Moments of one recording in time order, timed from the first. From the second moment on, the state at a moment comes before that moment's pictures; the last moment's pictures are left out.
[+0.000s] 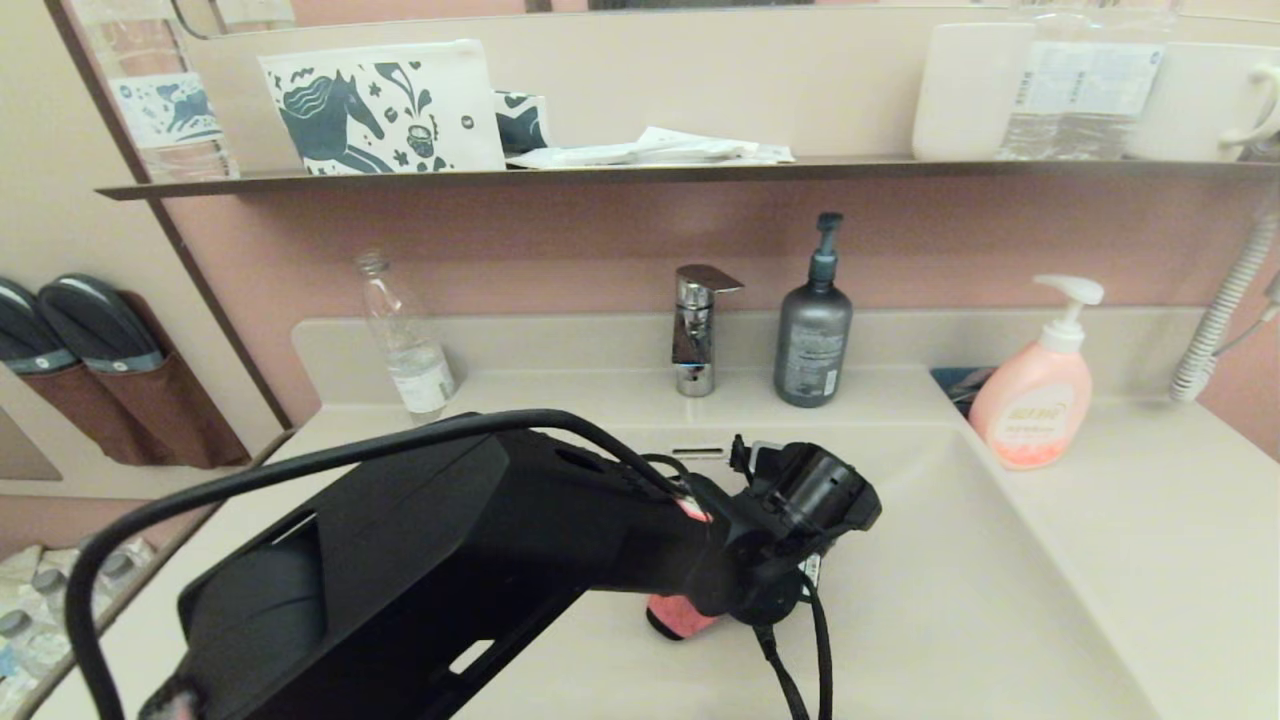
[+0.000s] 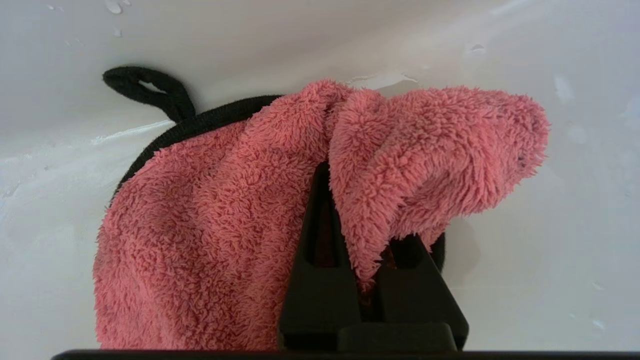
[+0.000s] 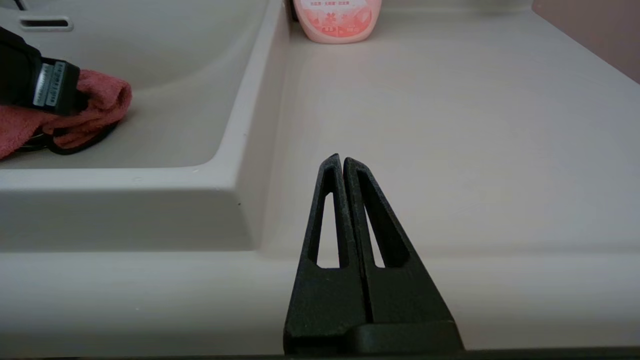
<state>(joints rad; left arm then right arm) -0.95 2.38 -1.63 0.19 0.49 -0.46 0.00 0.00 0.00 0.00 0.00 0.00</state>
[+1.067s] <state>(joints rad) -1.06 2.43 -1.75 0.53 0.45 -0.66 0.00 0.00 0.00 0.00 0.00 0.00</state>
